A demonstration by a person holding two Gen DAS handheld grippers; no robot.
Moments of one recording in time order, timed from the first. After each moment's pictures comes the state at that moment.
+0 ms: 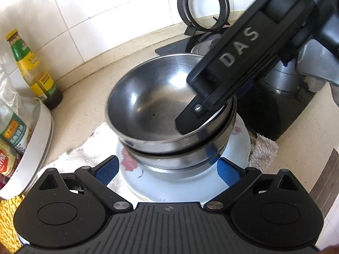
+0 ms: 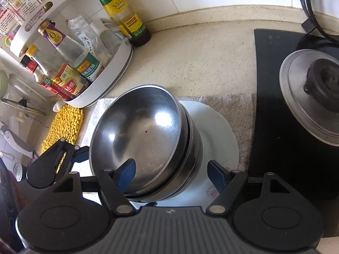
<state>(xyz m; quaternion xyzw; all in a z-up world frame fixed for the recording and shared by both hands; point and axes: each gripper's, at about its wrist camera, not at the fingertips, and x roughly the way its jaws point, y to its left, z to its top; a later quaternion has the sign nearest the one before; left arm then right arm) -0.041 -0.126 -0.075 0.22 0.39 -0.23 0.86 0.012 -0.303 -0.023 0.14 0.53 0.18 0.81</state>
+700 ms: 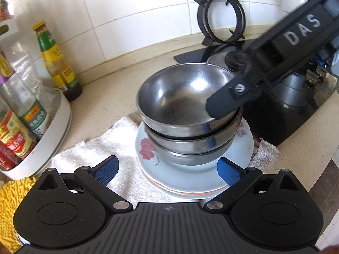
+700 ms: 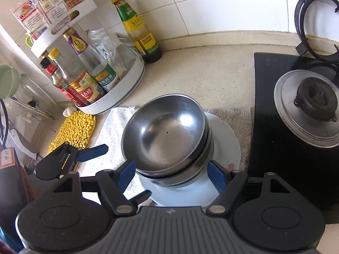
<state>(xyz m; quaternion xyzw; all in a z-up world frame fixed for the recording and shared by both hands) -0.060 -0.102 -0.056 0.18 0.38 -0.19 0.89 -0.032 -0.299 0.015 0.13 0.48 0.18 0.85</state>
